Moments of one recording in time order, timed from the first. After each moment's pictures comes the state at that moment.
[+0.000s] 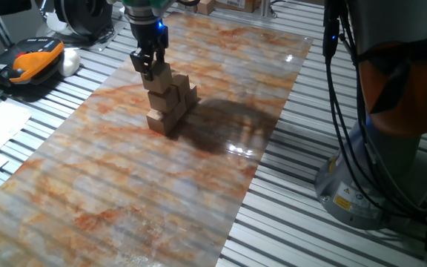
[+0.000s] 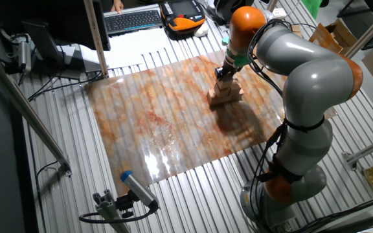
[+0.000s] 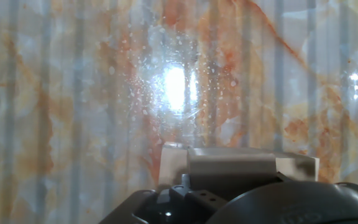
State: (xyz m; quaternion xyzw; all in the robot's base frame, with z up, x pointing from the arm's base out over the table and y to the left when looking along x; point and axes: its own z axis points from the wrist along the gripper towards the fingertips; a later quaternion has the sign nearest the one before) arm 0.574 -0.012 0.189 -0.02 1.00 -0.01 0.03
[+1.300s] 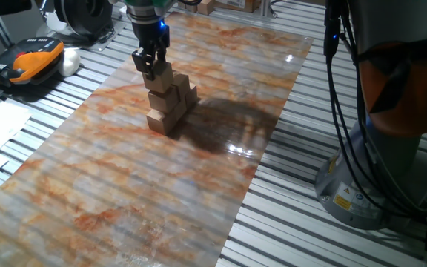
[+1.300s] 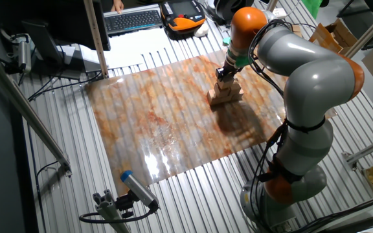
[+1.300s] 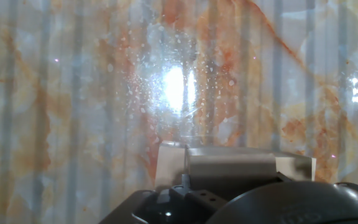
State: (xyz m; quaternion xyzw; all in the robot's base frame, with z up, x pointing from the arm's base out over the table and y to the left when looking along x) arm 0.573 -0.014 0.188 -0.03 1.00 -0.01 0.03
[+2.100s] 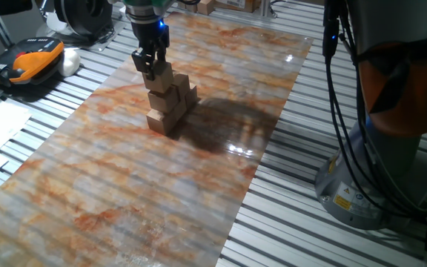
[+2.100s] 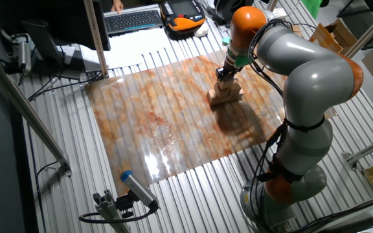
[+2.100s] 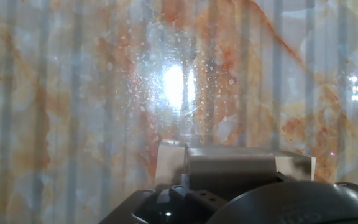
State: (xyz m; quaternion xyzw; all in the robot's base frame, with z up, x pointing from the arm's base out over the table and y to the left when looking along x) arm 0.573 -0.014 0.188 -0.03 1.00 -0.01 0.03
